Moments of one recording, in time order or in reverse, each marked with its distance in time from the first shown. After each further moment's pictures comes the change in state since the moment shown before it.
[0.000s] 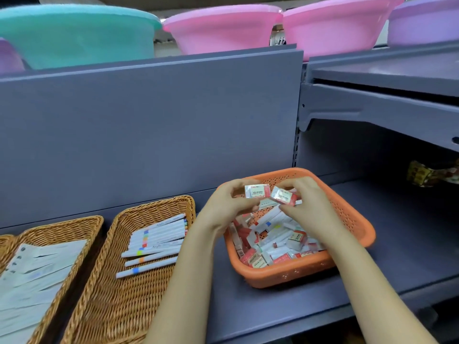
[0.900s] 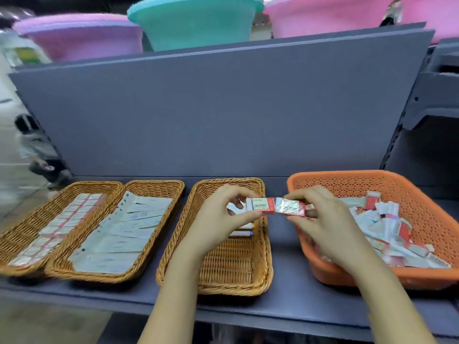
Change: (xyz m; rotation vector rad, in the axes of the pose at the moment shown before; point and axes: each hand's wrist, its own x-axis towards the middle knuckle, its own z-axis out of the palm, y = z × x) left_hand -0.119 -0.004 -0.088 0.612 0.372 0.177; right_hand -0.030 -0.080 0.060 0.157 -0.174 -0.377
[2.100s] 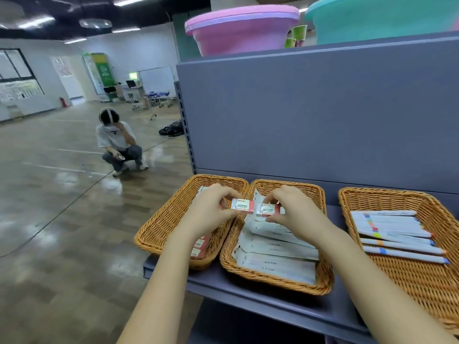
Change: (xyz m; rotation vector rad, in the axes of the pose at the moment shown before) left_hand -0.077 -0.190 -0.290 0.429 0.051 -0.195; right_hand 0.109 -0.206 0.288 -0.324 -0.405 -0.138
